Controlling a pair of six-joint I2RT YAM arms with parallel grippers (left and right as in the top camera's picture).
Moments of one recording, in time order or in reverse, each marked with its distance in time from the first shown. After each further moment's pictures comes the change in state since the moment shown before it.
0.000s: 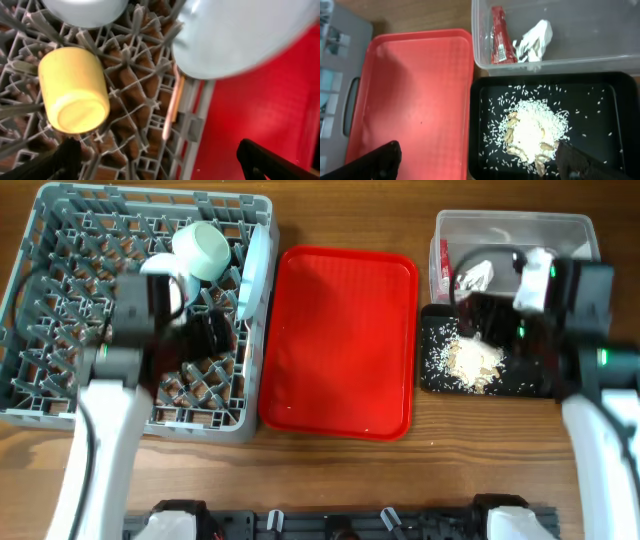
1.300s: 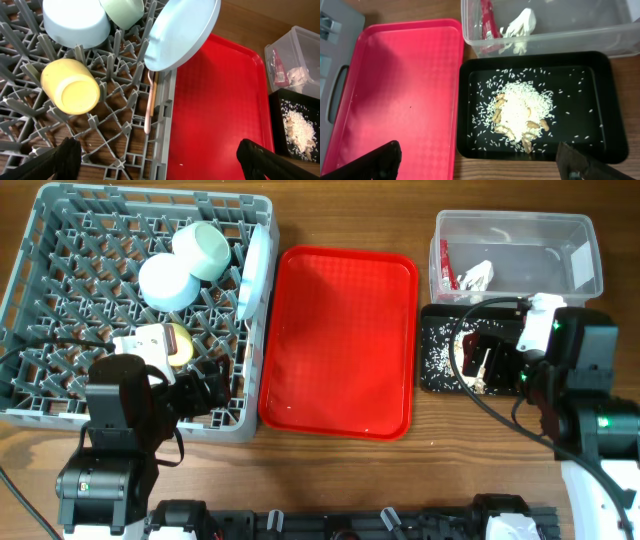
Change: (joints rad) left arm 0.000 -0.482 -0.222 0.052 0.062 0.009; right arm 0.000 -0.222 -0.151 -0.012 0.056 -0.008
